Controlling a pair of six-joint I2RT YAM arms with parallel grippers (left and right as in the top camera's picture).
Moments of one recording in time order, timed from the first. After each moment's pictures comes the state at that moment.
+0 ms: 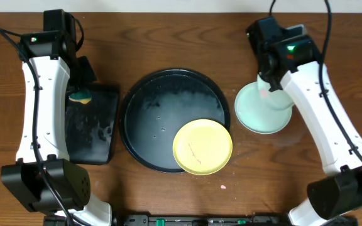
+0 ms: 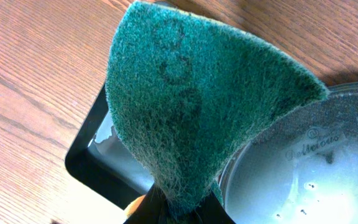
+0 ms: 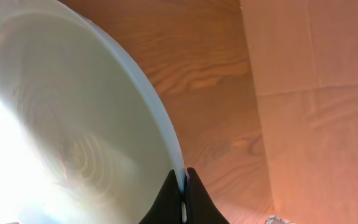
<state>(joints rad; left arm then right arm) 0.12 1.75 1.77 -1.37 -0.19 -0.35 0.33 1.76 1.78 -1.38 0.83 0.30</state>
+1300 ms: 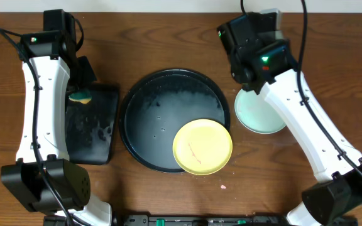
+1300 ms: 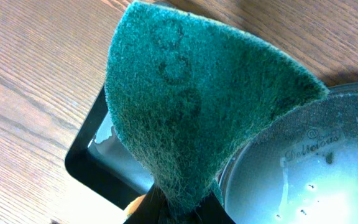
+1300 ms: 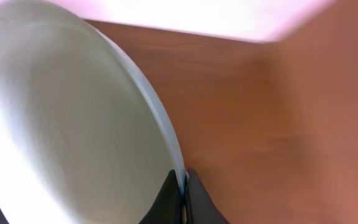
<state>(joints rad) 0.12 1.75 1.77 -1.37 -0.19 -0.35 0.48 1.76 1.78 -1.01 0.76 0.31</state>
